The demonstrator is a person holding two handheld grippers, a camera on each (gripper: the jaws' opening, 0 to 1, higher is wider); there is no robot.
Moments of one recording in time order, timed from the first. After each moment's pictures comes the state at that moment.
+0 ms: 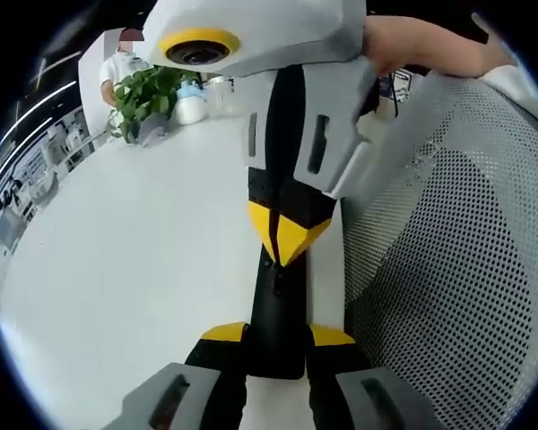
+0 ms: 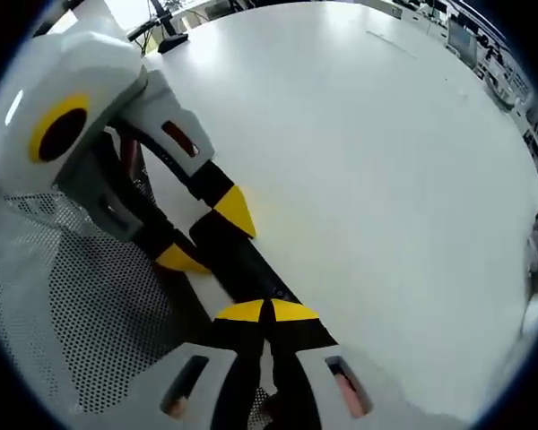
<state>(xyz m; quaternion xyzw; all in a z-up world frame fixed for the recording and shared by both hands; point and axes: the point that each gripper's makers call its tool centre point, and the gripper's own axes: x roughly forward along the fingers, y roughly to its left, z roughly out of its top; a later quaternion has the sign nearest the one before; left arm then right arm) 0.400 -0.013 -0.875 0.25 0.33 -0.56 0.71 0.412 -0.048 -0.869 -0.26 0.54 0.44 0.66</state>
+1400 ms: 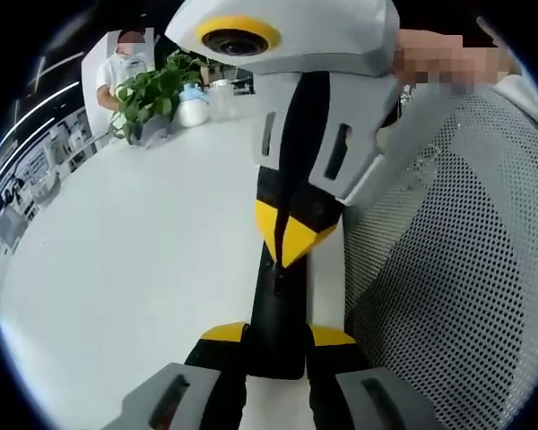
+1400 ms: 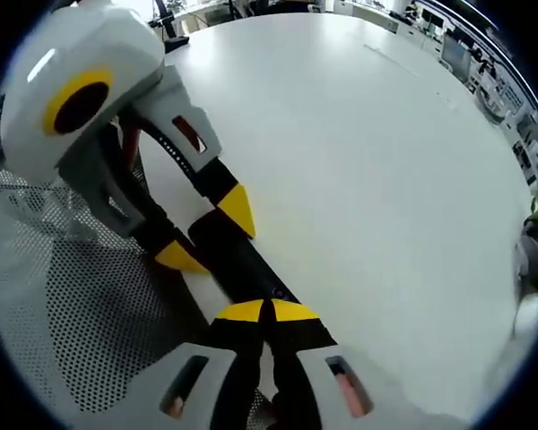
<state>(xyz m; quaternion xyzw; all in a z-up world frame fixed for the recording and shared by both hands) 0.402 -0.014 -0.875 0.25 0.33 -0.56 0.72 0.412 -0.049 -0.868 -0.28 0.51 0.43 0.69</state>
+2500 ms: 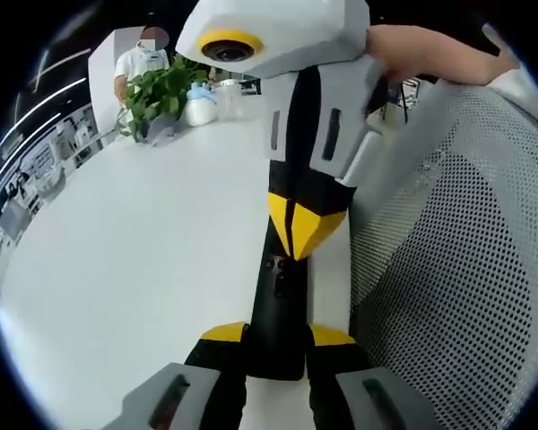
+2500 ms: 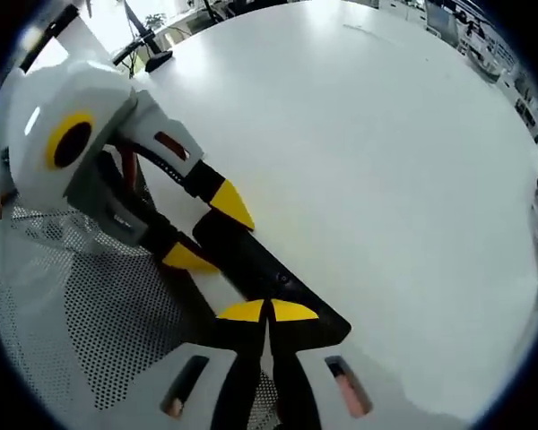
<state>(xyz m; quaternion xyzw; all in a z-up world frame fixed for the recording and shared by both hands) 0.406 -0.014 -0.873 0.24 0.33 -0.55 0.73 0.408 -0.056 -0.865 -0.21 0.56 0.43 0.68</state>
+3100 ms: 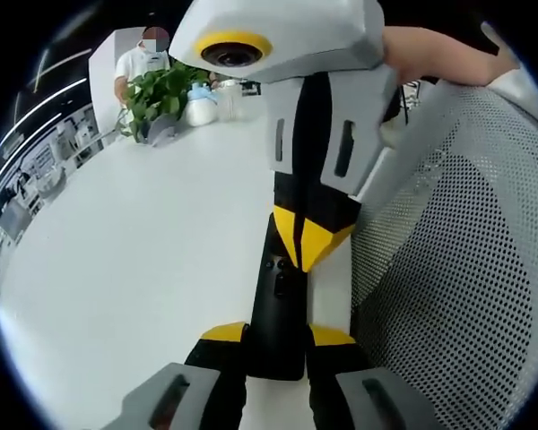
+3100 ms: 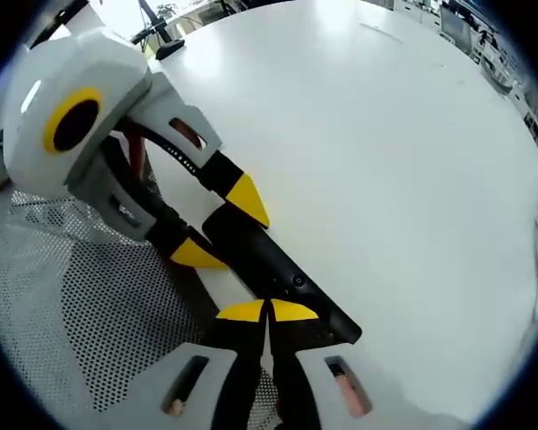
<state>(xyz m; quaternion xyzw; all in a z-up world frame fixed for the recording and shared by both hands) 0.408 -0.015 -0.874 0.24 0.33 -0.55 0.73 0.401 -0.050 -0.869 -0.23 0.56 0.44 0.66</state>
